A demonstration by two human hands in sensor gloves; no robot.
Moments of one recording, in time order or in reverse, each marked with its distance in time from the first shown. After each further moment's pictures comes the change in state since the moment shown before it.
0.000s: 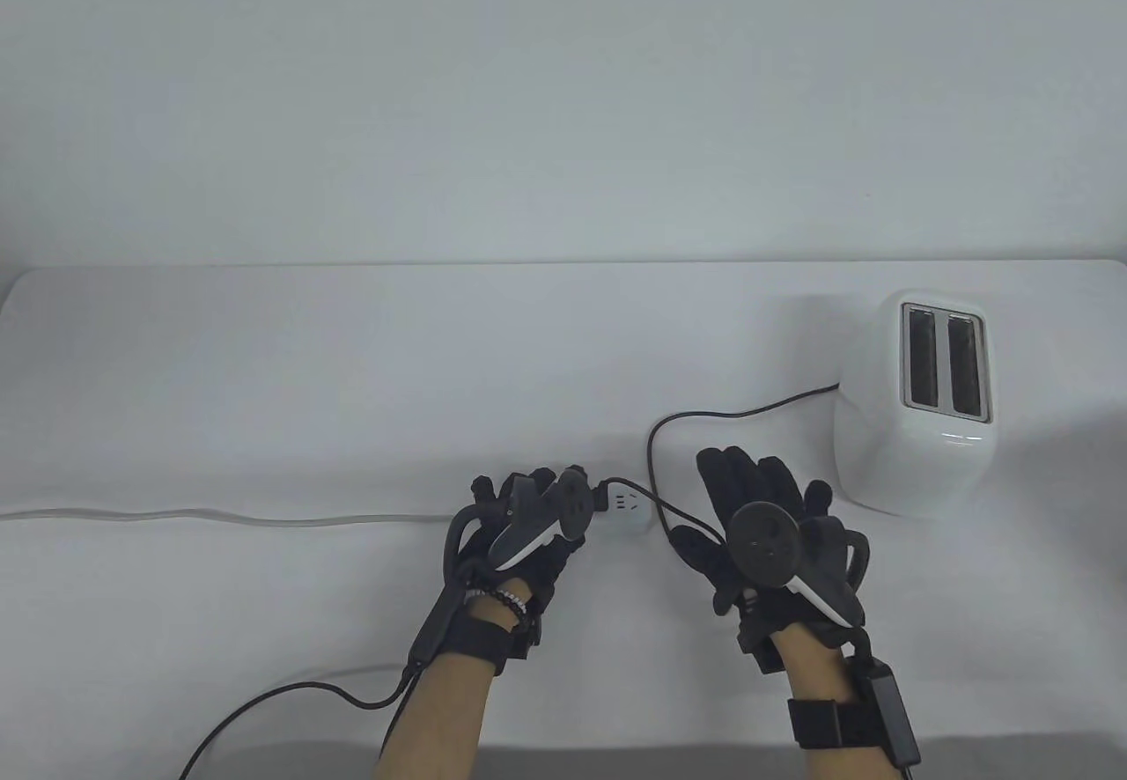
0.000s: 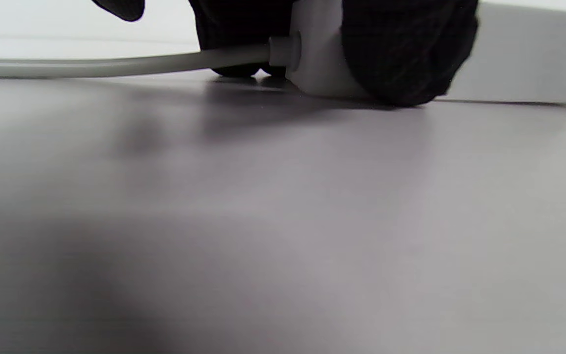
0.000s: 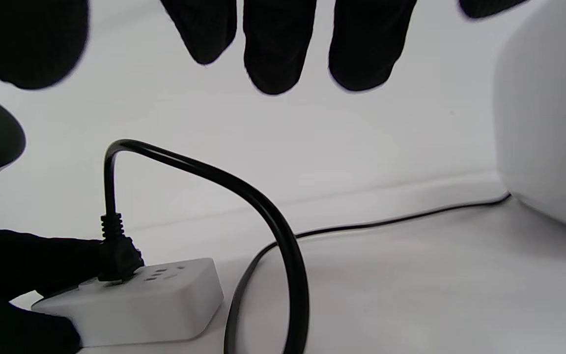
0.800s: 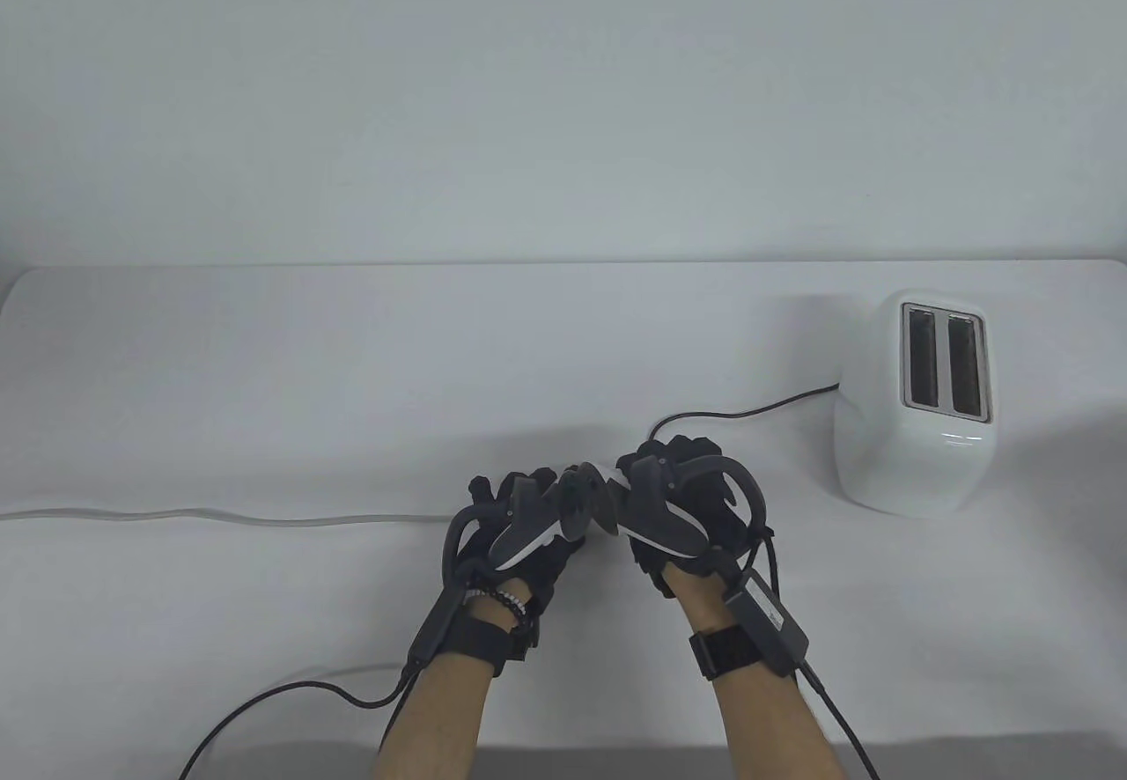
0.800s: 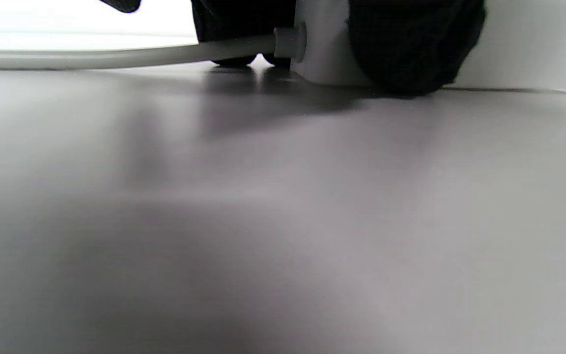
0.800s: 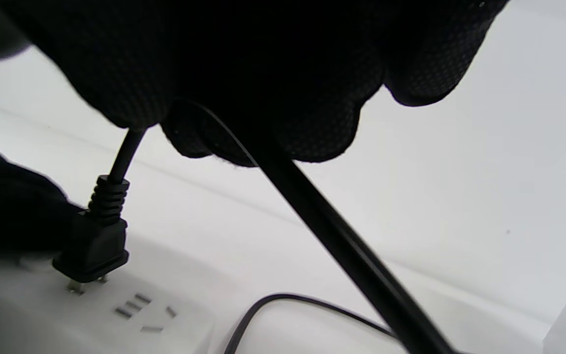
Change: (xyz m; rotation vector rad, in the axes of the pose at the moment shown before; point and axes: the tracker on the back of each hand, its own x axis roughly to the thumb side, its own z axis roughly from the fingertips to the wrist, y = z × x) left_hand -0.001 0.000 0.001 -0.016 0.003 0.002; right_hand 0.097 0.003 -0.063 0.015 -0.083 0.457
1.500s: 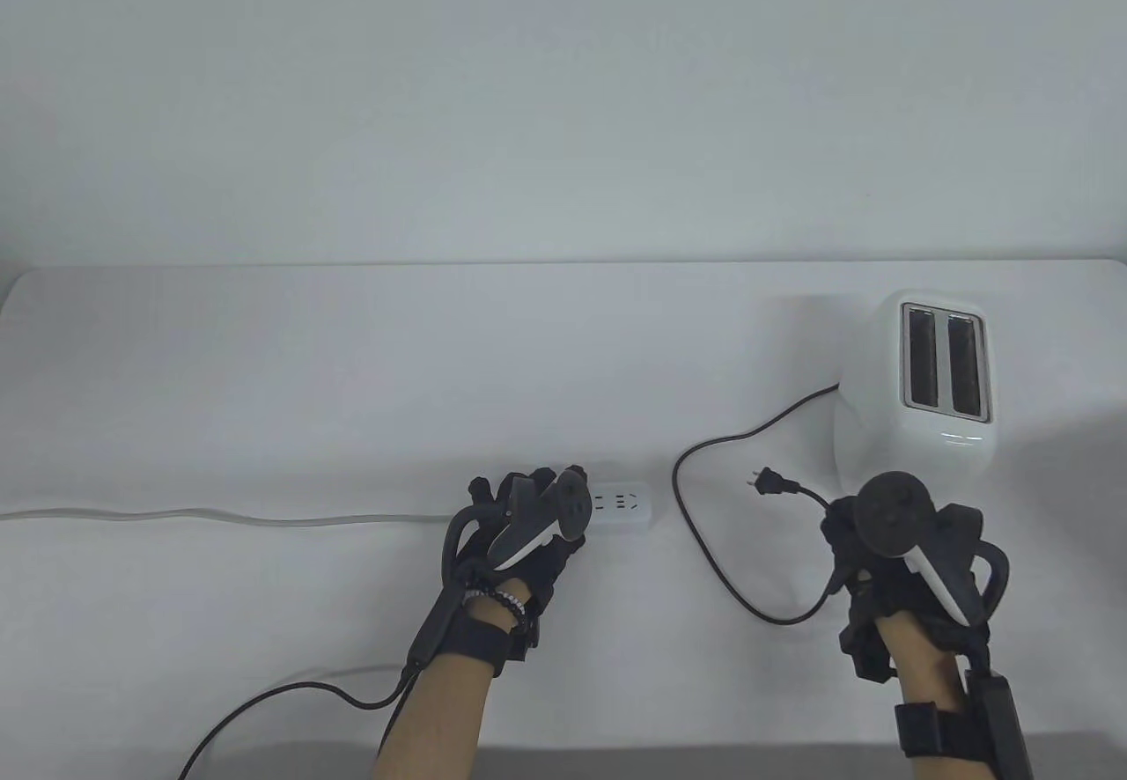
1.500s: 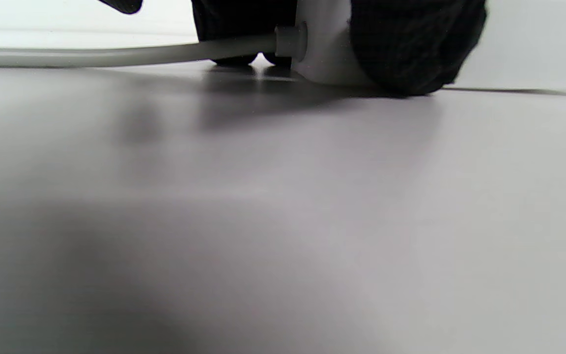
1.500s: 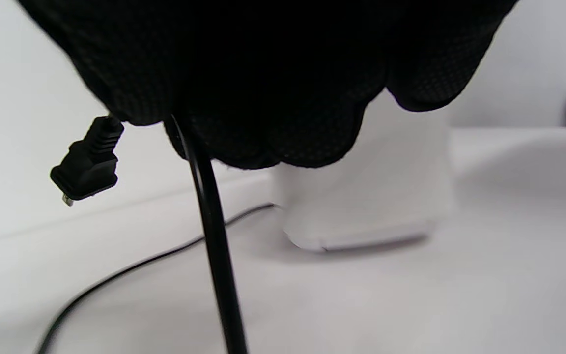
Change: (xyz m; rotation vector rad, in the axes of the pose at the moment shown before) left_hand -0.001 -0.001 0.000 -0.001 0.001 0.004; right_hand -0.205 0.055 0.112 0.245 0.543 -0.470
